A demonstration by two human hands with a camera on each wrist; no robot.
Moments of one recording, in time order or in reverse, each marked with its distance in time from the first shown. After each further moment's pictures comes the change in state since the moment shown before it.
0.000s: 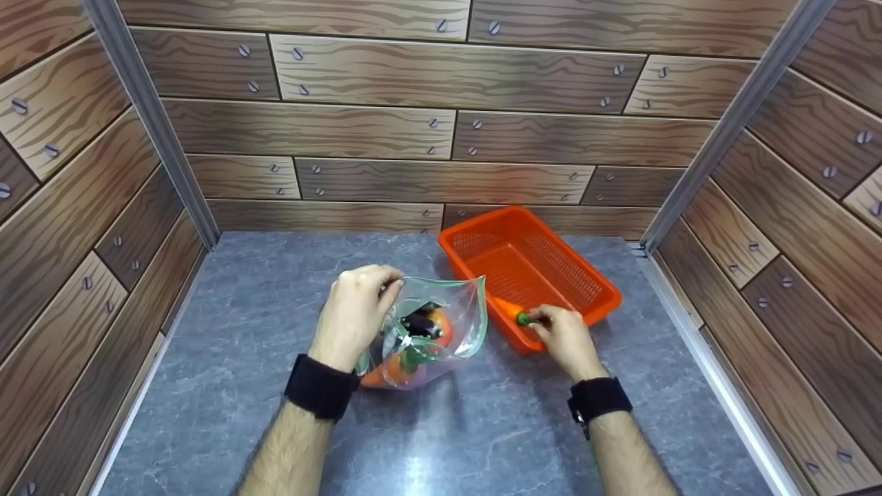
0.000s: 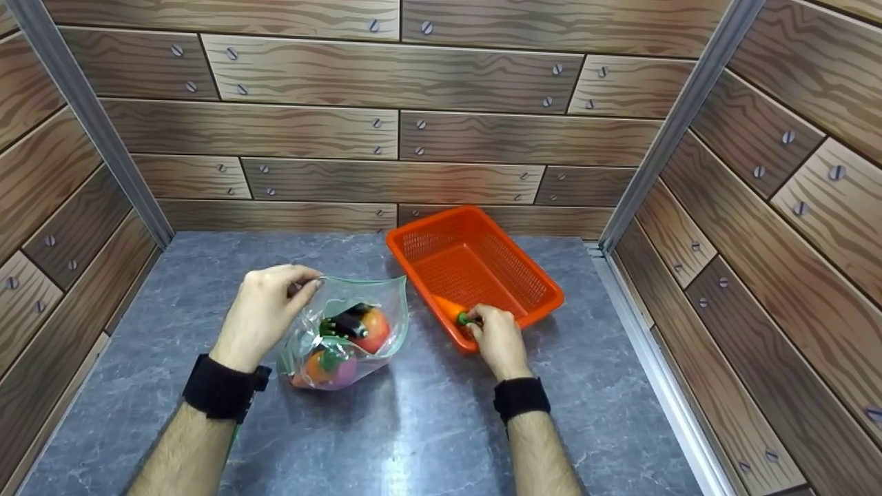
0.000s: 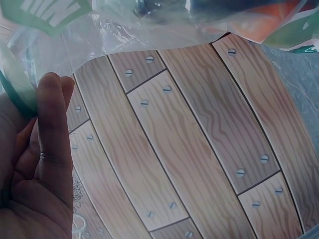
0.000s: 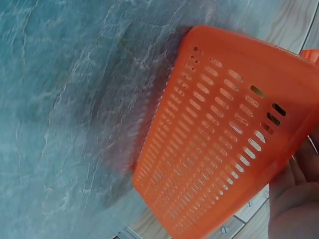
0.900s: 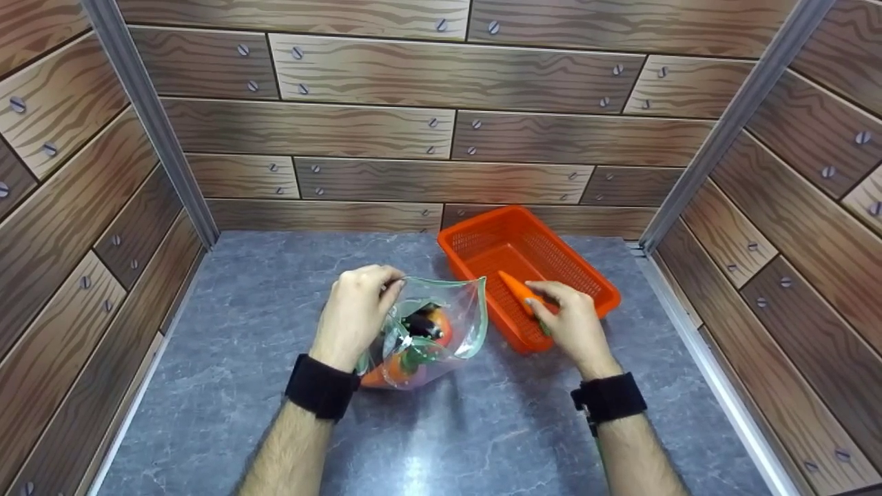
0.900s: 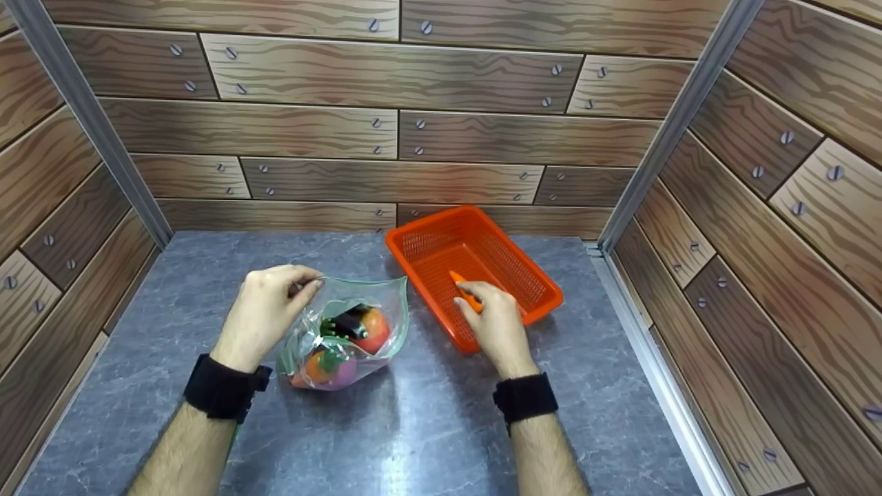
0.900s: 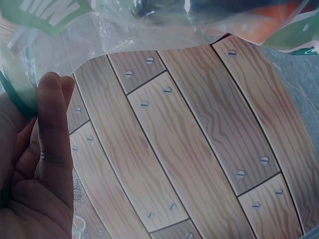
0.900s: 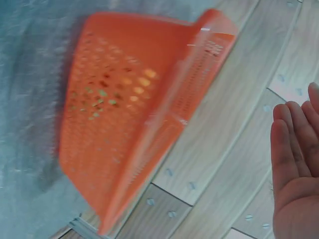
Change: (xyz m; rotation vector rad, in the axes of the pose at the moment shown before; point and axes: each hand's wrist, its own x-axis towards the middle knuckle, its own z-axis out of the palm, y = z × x) left_hand 0.001 0.003 0.000 -0.010 -0.014 -0.013; right_hand -0.001 -0.053 -0.045 0.086 0.137 -0.155
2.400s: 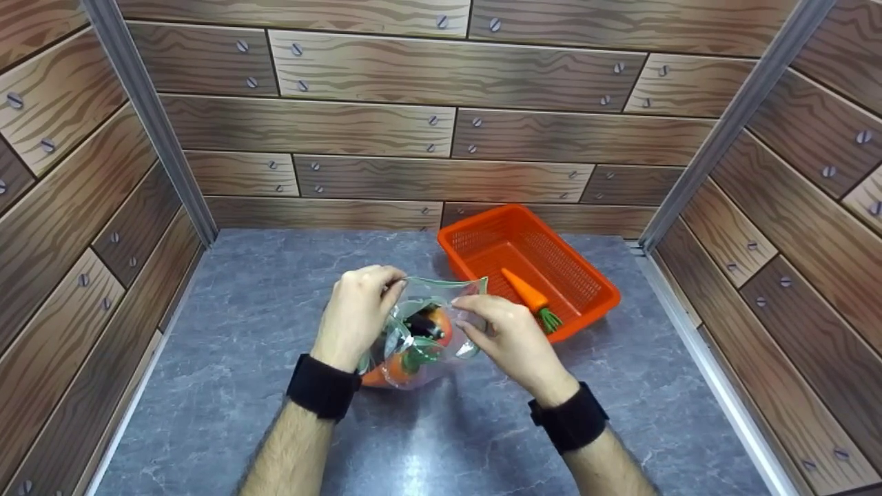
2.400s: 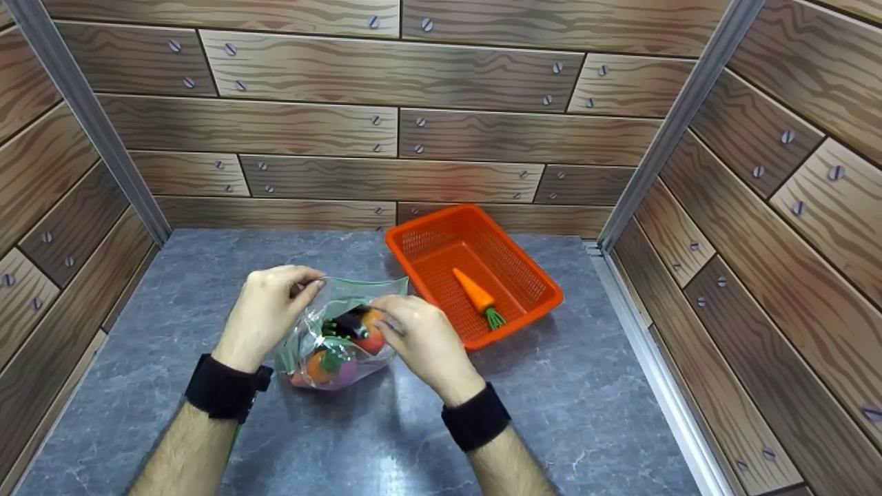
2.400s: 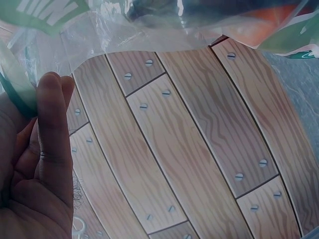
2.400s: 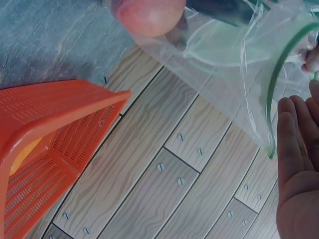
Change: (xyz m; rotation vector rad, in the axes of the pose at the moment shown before) left_hand -0.003 -0.001 0.004 0.003 0.021 0.030; right_hand -0.023 -0.105 0.030 0.054 -0.100 -0.429
